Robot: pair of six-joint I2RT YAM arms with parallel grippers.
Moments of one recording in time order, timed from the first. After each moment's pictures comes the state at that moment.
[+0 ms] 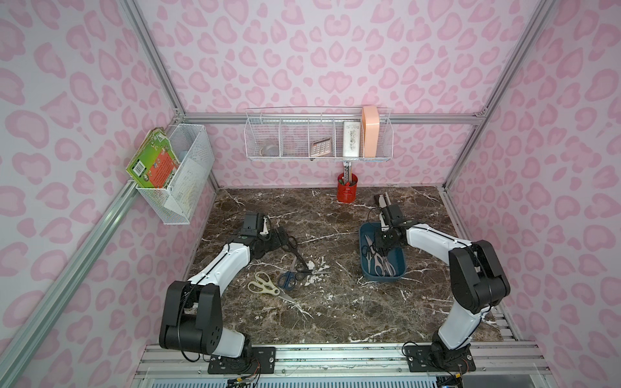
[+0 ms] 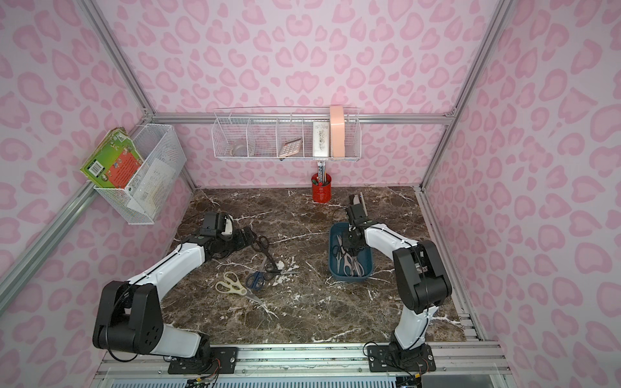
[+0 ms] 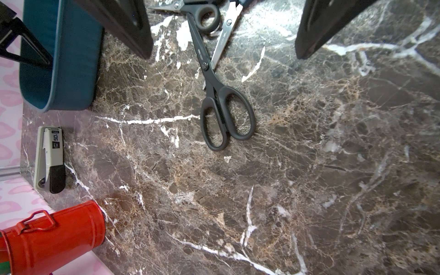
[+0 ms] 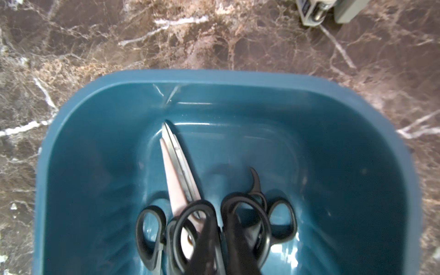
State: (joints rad) left arm -0.13 1.47 0.92 -0.36 0.20 -0.57; right arm 0.37 1.78 1.15 -0.46 0.04 0.31
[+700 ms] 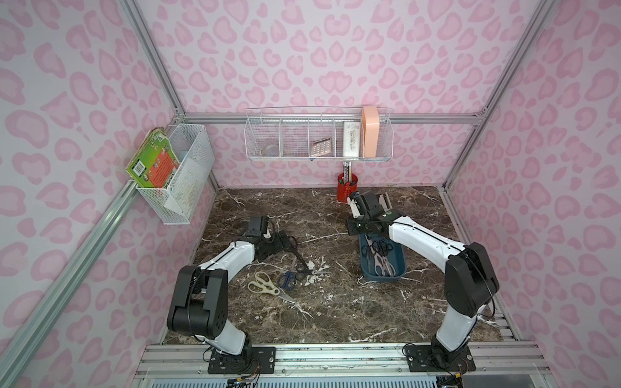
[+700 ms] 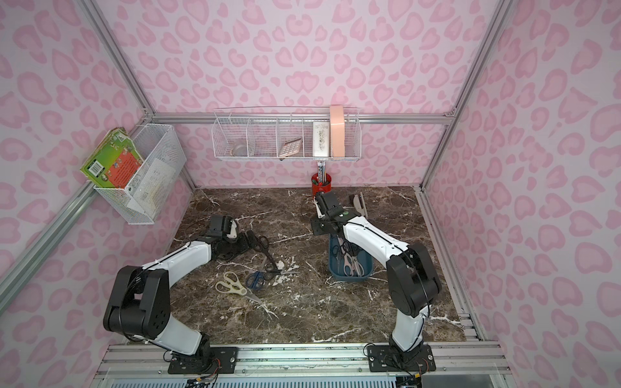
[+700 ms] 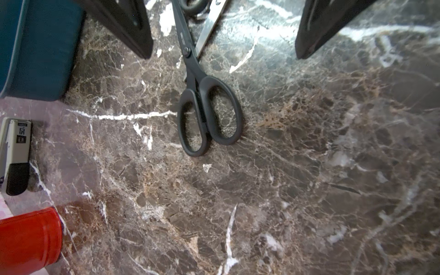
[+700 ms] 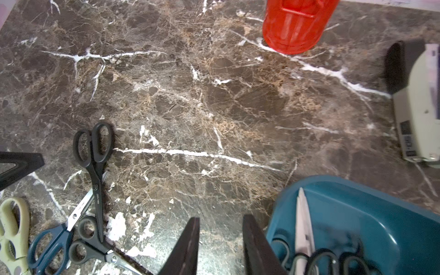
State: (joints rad) left arm -0.14 1.59 0.90 -0.29 0.19 -0.63; right arm 0.60 1.81 1.41 -0.45 0.01 0.26
